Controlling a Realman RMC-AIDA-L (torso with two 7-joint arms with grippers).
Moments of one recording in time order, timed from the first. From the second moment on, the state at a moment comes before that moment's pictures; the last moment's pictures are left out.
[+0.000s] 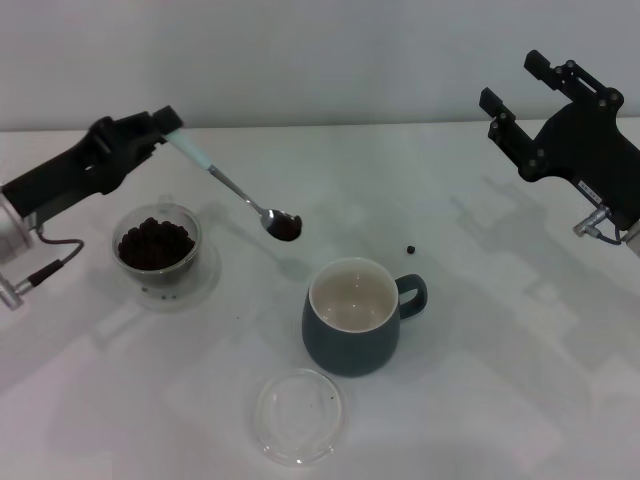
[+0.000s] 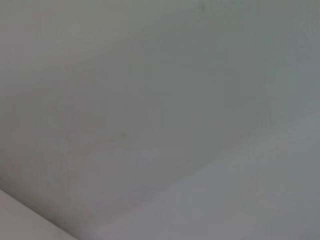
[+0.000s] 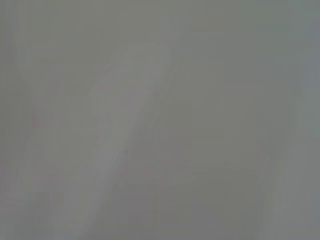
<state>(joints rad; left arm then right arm) -0.58 -2.03 0.85 0.40 1.39 1.28 -2.01 0.44 2.01 -1.53 -0.22 -0.31 -1.36 0.16</state>
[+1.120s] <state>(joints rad) -0.75 -2.07 1.07 0.48 1.56 1.16 -1.87 0.42 2.01 -1.53 -0.21 -0.31 -1.37 0.17</state>
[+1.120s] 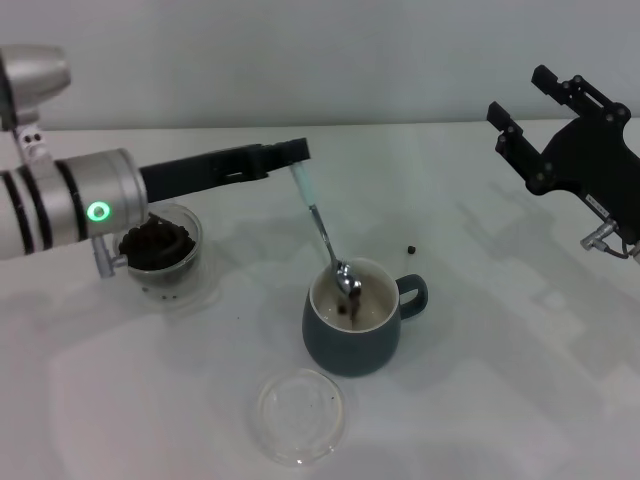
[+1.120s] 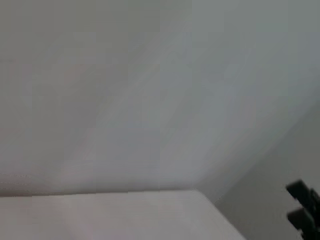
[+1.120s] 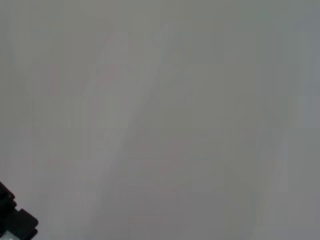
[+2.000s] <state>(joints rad) -0.59 -2.07 1.15 0.76 1.46 1.24 -1.99 0.41 2.01 -1.53 -0.20 -0.30 -1.37 0.17</state>
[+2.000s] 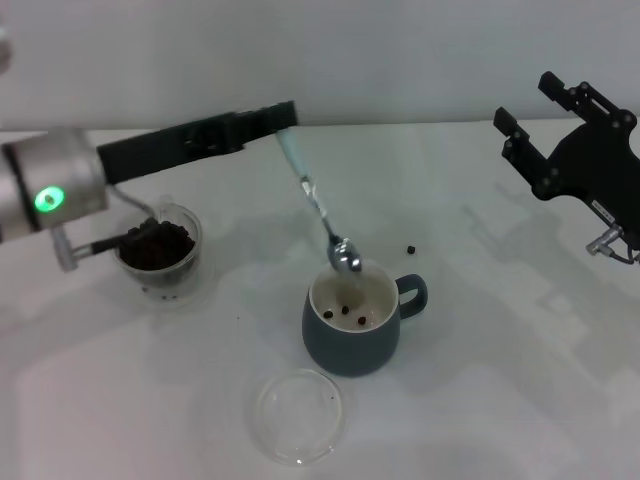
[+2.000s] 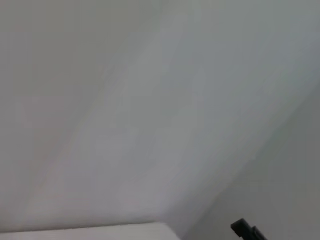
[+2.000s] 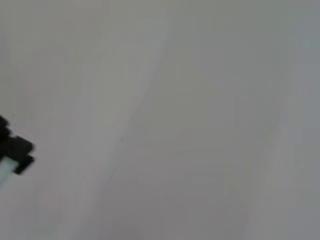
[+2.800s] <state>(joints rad) -0.39 -2.07 1.16 0.53 1.34 1.31 -1.88 0.42 2.01 -1.51 -0.22 -0.30 -1.38 0.16</state>
